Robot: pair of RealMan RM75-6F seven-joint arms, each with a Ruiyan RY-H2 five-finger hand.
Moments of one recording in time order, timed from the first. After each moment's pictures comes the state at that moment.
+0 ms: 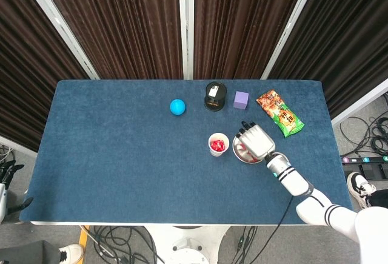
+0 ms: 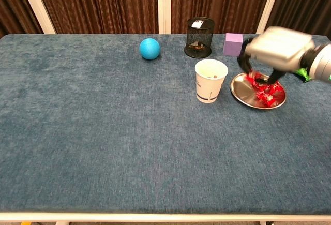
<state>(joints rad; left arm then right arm) 0.03 -1.18 -0.05 -1.47 1.44 1.53 -0.05 0.76 -1.57 0.04 -1.04 -1.52 0.98 -0.25</state>
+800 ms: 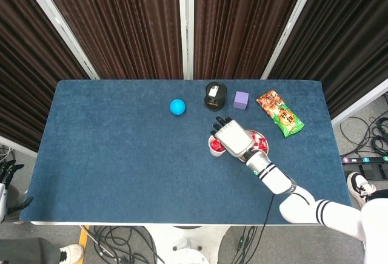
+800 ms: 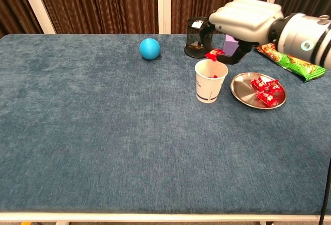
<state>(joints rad) 0.03 -1.19 -0.04 -1.45 1.44 1.53 -0.06 0.85 -1.52 0.15 -1.32 -1.41 0.90 -0.39</state>
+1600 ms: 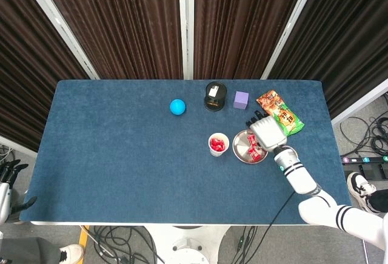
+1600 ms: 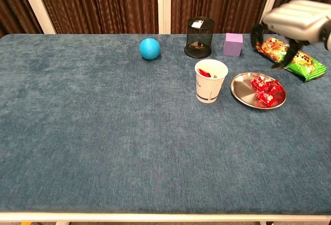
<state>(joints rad) 0.03 -1.20 -0.04 -1.45 1.45 1.54 -0.07 0.76 -1.43 0.12 -1.30 -1.21 0.89 -0.47</state>
